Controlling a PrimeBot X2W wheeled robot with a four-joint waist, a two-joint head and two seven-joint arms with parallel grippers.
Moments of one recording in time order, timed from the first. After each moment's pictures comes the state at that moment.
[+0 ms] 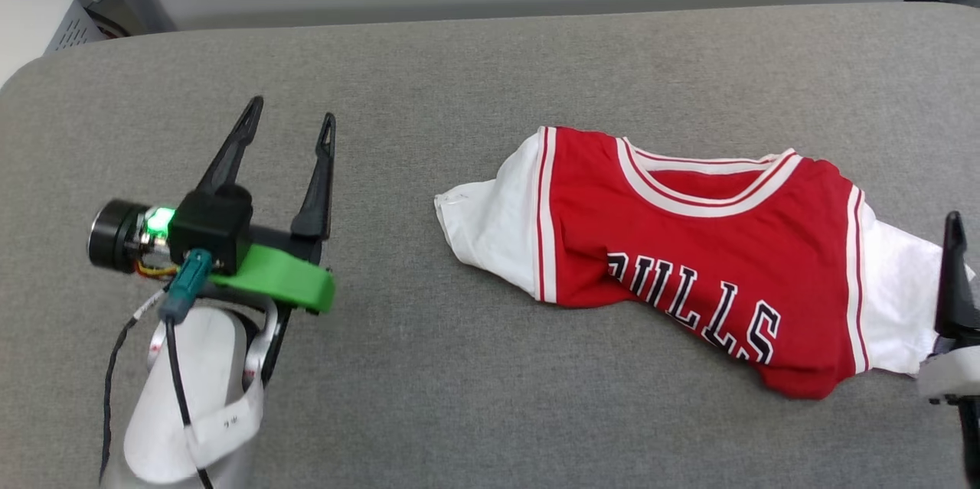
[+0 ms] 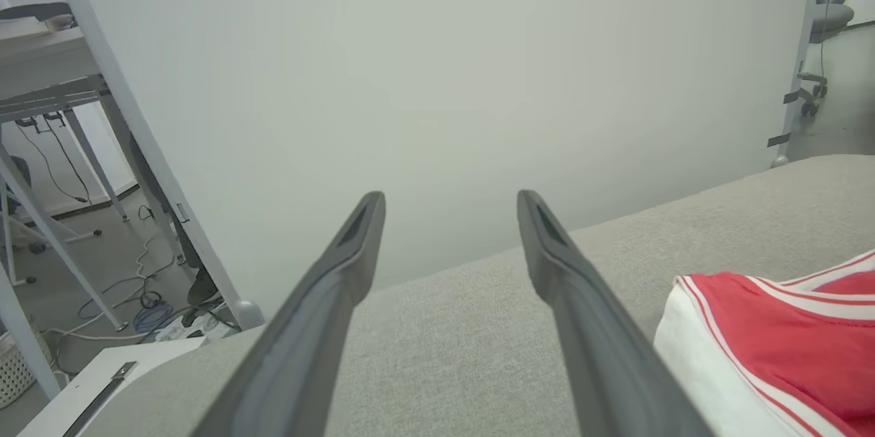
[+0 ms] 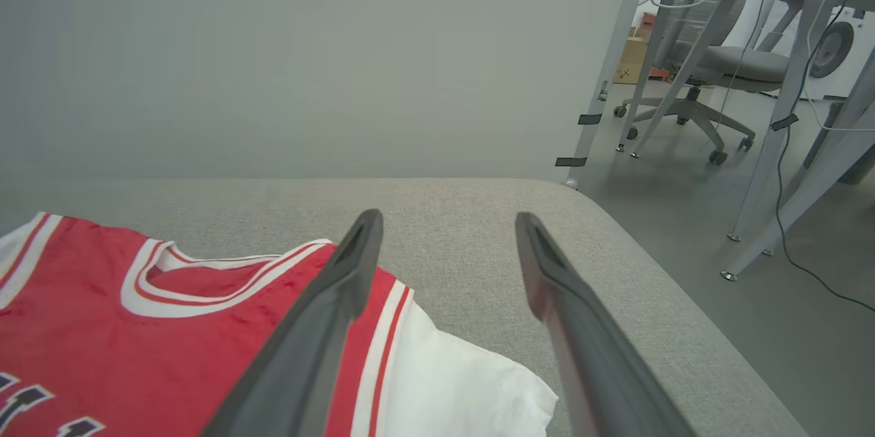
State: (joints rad) left arm -0.35 0.20 -0.10 0.14 -0.05 -0.11 -0.26; right arm -0.08 -0.22 -0.25 0.08 0.17 0.13 -0.23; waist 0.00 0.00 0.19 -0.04
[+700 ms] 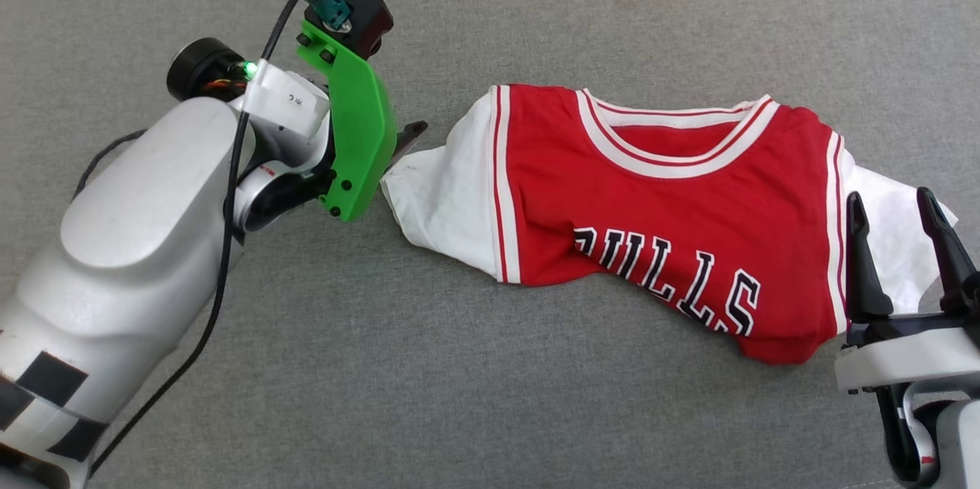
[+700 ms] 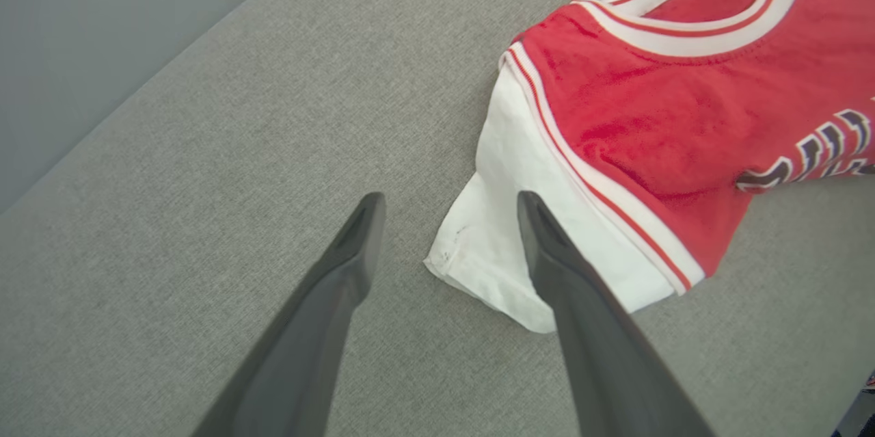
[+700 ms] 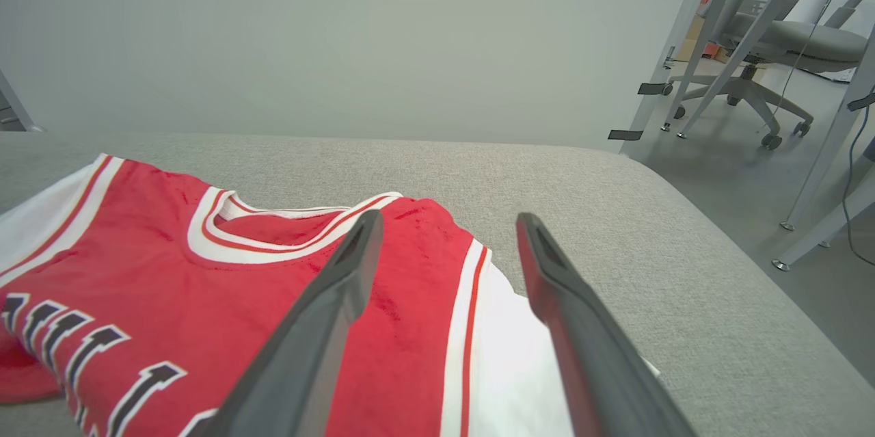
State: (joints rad) left arm -0.99 0.52 -0.83 0.28 -0.83 -0.13 0.67; right arm -0.09 -0.13 -0.11 -0.02 0.12 0.13 -0.23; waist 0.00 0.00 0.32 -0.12
